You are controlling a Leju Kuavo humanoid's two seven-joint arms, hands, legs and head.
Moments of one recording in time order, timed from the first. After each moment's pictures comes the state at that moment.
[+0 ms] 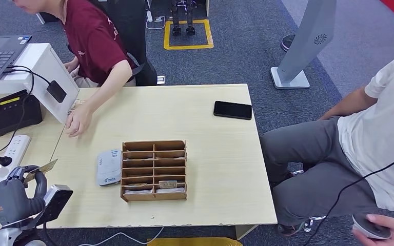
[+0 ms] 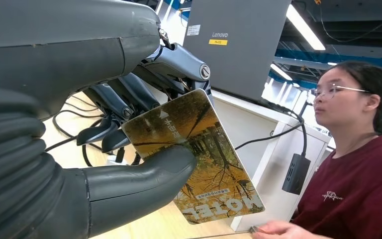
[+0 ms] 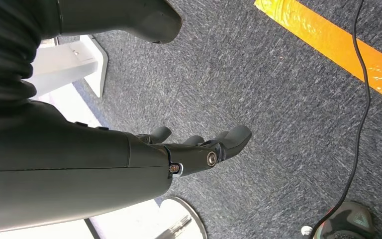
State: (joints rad) left arm 0.12 0.15 0.20 -1.41 -0.88 0.65 -0.35; right arm -0.03 0.11 -0.70 -0.19 1.51 -0.22 -0.11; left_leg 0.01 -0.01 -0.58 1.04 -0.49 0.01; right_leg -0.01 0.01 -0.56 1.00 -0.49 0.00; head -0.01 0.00
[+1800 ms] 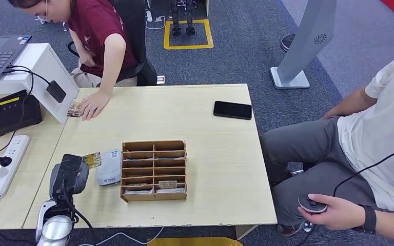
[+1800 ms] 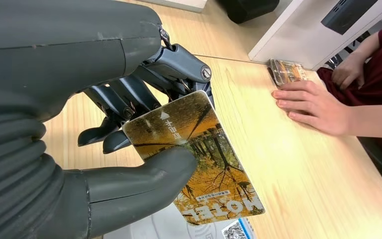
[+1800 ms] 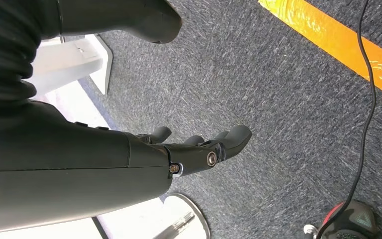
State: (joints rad) left arm -0.06 0.02 0.11 -1.29 -0.46 0.25 -0.11; right arm -0.03 0.13 -0.67 -0.19 1.51 -0.24 -0.06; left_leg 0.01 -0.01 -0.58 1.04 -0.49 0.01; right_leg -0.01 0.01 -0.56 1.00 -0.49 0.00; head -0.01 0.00
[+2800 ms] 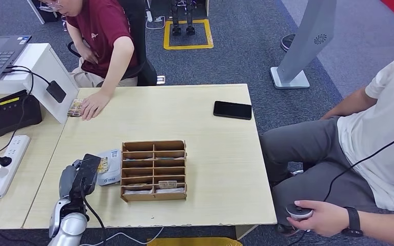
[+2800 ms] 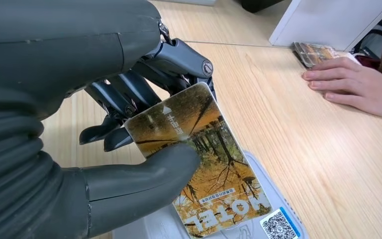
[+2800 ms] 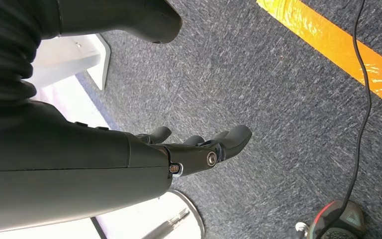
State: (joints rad) left arm -0.12 -0.01 0.08 -1.14 -0.65 0.33 -0.05; right arm -0.03 0.14 -0.64 -0.19 1.51 -0.24 -0.05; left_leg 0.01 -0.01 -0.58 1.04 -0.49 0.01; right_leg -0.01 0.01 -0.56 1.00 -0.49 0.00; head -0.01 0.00
